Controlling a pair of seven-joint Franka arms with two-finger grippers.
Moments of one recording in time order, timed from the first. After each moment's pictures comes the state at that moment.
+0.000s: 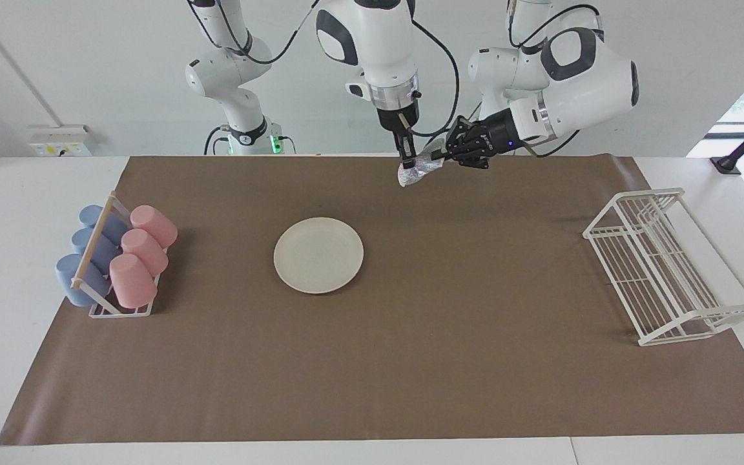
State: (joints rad) left arm -0.24 -0.15 -0.03 -2.02 -0.96 1.76 0.25; right arm 0.68 0.17 0.04 -1.54 0.16 1.85 2.15
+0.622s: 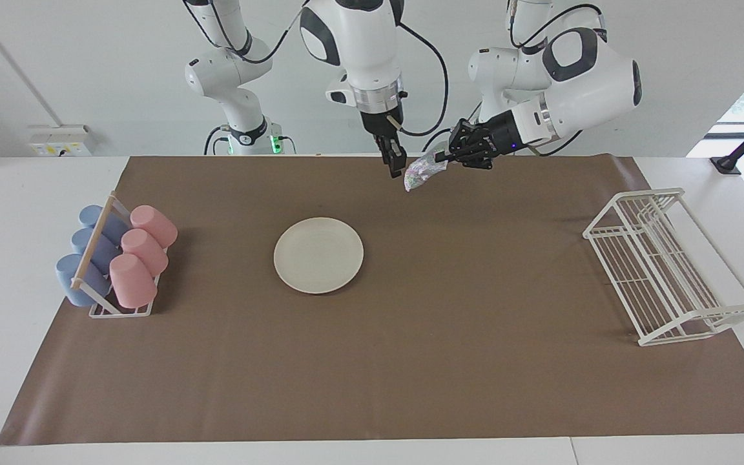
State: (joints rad) left arm -0.24 -0.15 -0.02 -2.02 -0.88 1.75 0.18; right arm 0.59 0.13 0.03 -1.53 0.15 1.74 1.75
